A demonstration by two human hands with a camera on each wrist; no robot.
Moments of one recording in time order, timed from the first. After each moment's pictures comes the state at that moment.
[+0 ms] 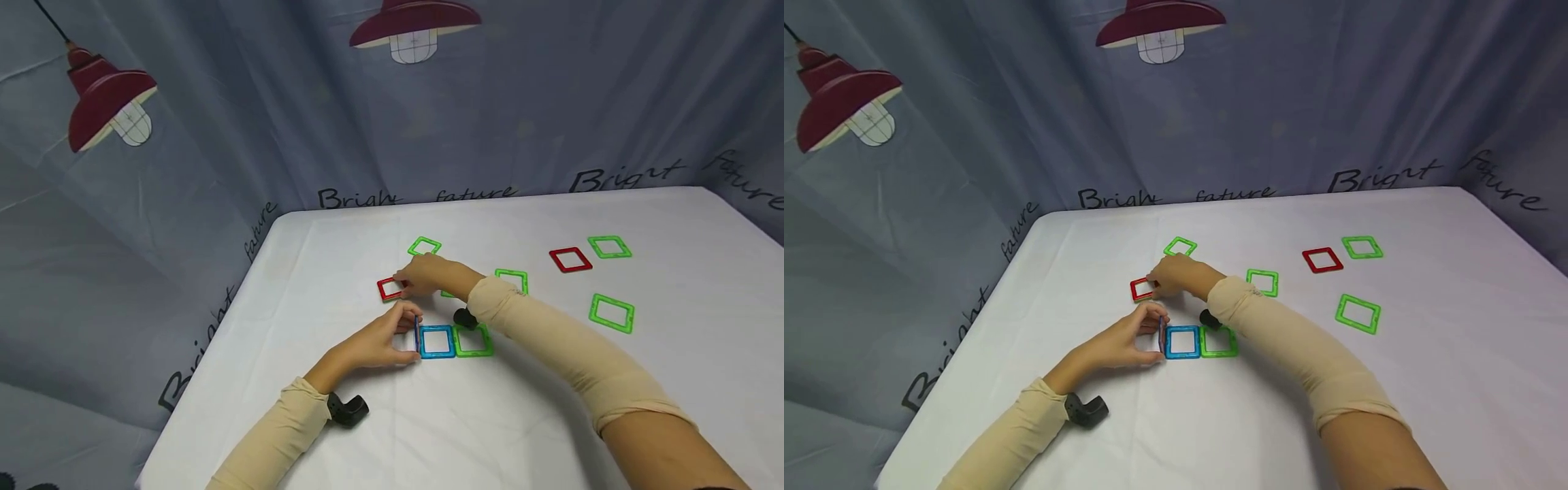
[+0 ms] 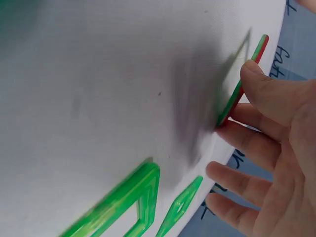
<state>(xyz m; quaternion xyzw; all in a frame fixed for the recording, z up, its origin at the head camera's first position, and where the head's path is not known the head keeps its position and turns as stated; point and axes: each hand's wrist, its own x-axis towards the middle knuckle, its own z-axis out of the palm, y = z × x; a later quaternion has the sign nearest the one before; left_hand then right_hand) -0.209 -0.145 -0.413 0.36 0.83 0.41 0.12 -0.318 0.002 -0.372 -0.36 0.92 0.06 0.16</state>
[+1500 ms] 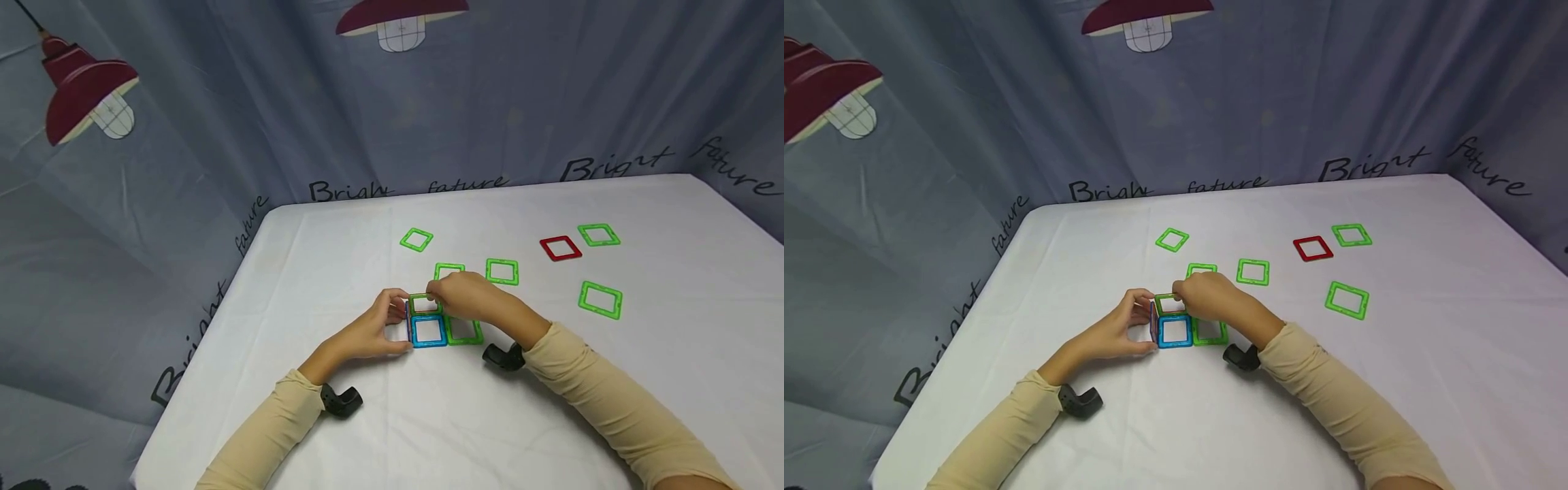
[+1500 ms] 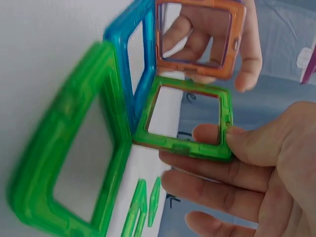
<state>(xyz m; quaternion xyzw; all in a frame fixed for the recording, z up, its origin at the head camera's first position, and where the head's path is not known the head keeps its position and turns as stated) -0.190 -0.138 -0.382 0.36 0.82 0.43 0.10 -0.233 0.071 -0.358 -0.34 0.93 -0.08 0.06</state>
